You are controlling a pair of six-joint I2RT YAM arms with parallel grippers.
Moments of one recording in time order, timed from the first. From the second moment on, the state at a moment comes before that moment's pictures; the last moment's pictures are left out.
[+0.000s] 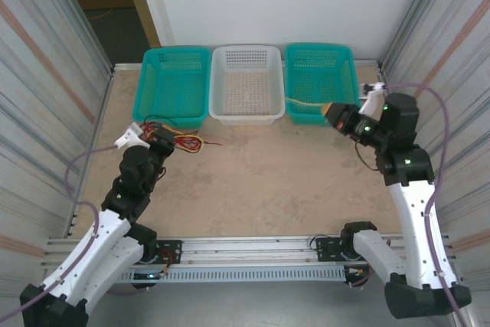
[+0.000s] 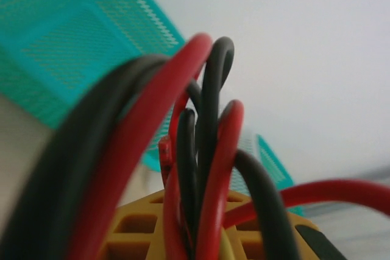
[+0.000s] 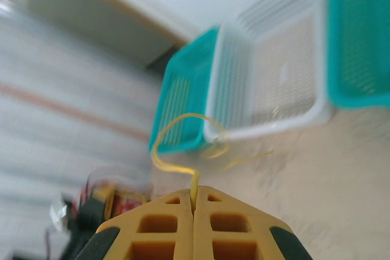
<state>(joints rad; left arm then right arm) -0.39 0.61 0.44 -0.05 -0.30 -1.00 0.00 0.88 1.15 -0.62 -0.56 0.75</state>
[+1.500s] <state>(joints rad) -0.71 0.76 0.62 -0.52 -0.10 -0.98 -0.18 1.80 1.53 -0.27 -0.39 0.70</state>
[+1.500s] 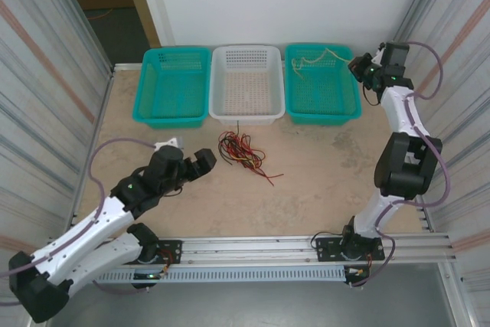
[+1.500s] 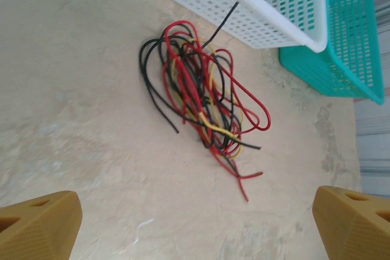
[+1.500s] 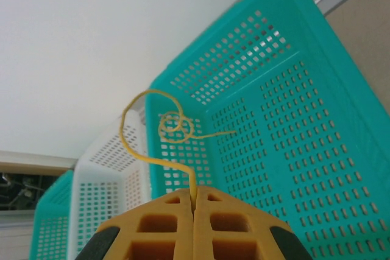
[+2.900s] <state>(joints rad) -0.61 0.75 0.58 -0.63 0.06 -0.92 -0.02 1.80 1.66 -0.67 -0.16 0.44</state>
